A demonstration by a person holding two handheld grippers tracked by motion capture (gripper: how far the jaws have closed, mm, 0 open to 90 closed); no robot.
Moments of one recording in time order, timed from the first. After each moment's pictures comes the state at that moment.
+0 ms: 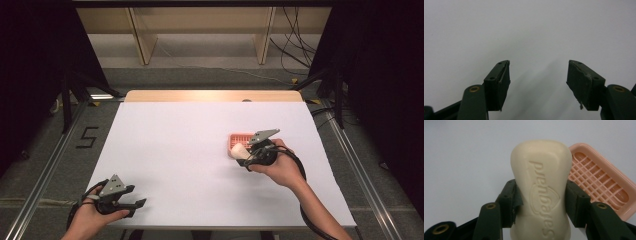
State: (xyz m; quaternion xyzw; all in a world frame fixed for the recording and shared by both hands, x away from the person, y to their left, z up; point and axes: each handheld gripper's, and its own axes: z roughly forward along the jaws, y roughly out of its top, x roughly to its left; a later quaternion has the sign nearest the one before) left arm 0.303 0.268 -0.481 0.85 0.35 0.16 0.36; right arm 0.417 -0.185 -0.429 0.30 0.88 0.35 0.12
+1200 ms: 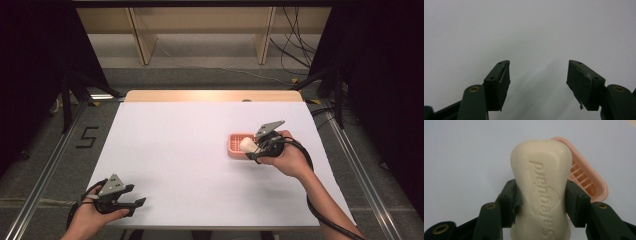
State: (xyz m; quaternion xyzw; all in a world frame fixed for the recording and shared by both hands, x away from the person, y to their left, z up) left arm 0.301 0.267 -0.481 0.84 0.37 0.16 0.37; right arm 0.438 -0.206 -0.418 0.28 0.90 0.30 0.13
